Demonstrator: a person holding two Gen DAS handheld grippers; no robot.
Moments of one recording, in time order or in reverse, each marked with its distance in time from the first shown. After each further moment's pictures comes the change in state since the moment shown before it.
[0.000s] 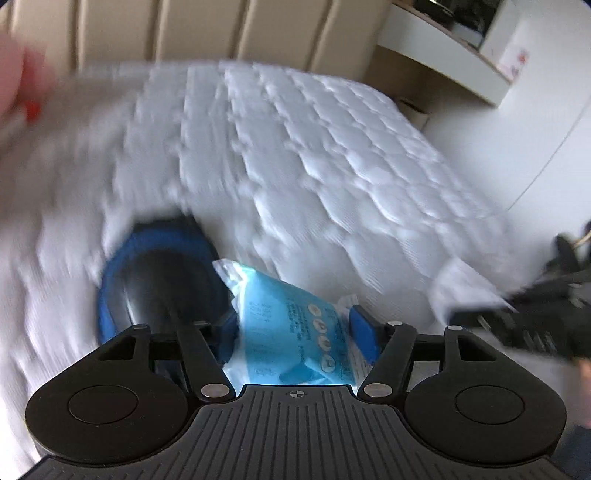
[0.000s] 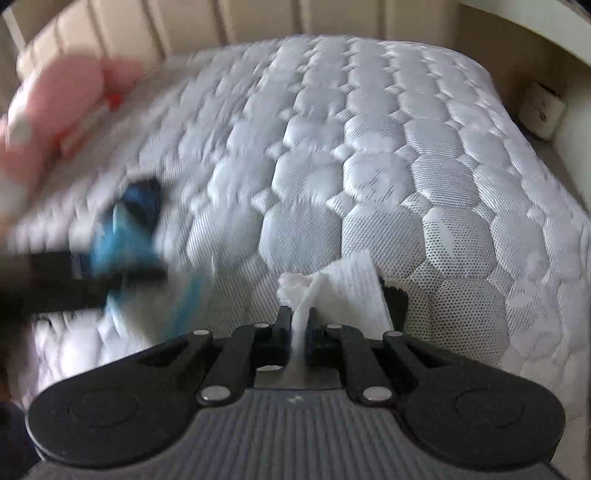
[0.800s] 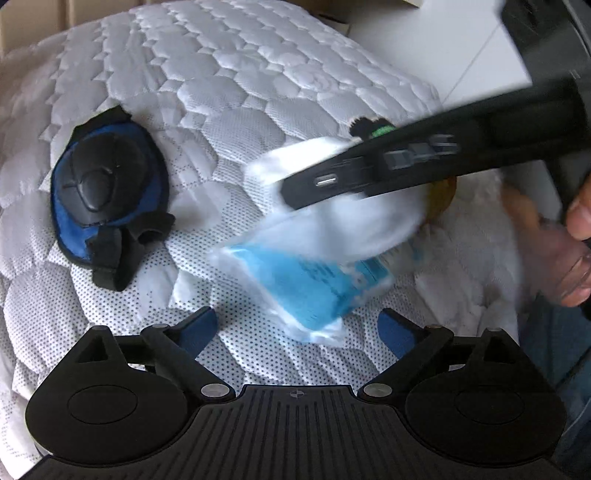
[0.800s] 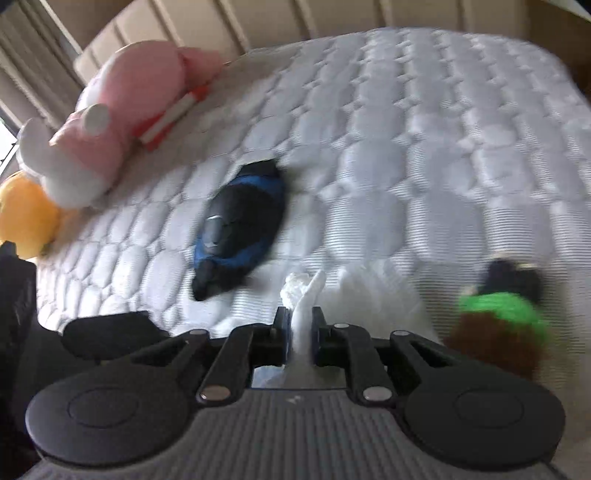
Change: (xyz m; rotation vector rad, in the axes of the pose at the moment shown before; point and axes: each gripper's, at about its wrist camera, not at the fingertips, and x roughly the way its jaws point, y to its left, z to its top) left arm -0.018 -0.008 -0.064 0.279 0.236 -0.106; right arm 0.015 0.066 -0.019 -0.053 0.043 0.178
